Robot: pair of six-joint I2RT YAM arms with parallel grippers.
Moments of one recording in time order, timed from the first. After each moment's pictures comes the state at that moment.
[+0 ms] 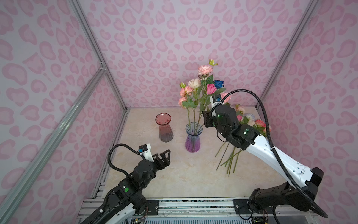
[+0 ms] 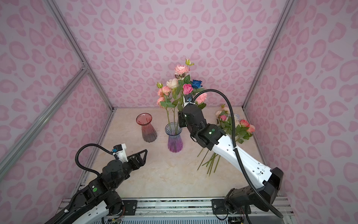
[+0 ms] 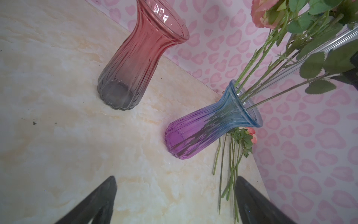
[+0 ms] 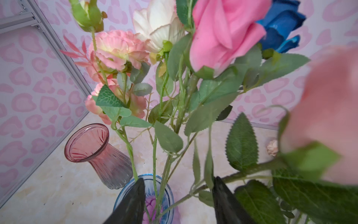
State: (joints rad) left arm -0.76 0.45 0.42 -0.32 -0.34 -0.86; right arm 0.77 1.38 1.48 -0.48 0.46 0.28
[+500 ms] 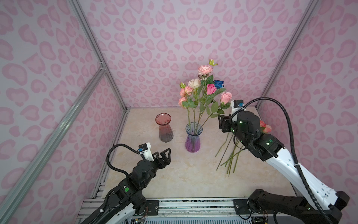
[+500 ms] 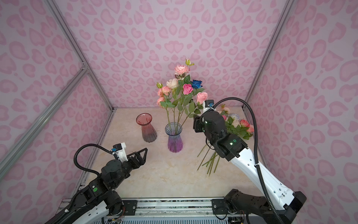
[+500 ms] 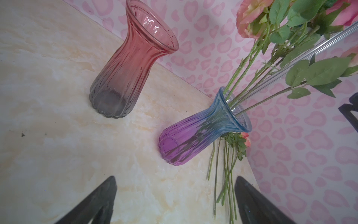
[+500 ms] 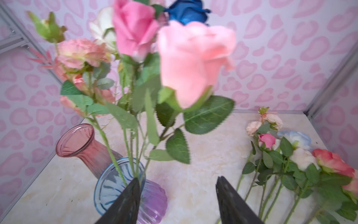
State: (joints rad) left arm -0.76 0.46 0.41 -0.24 -0.33 -0.84; right arm 0.60 1.11 1.28 -0.53 0.38 0.34
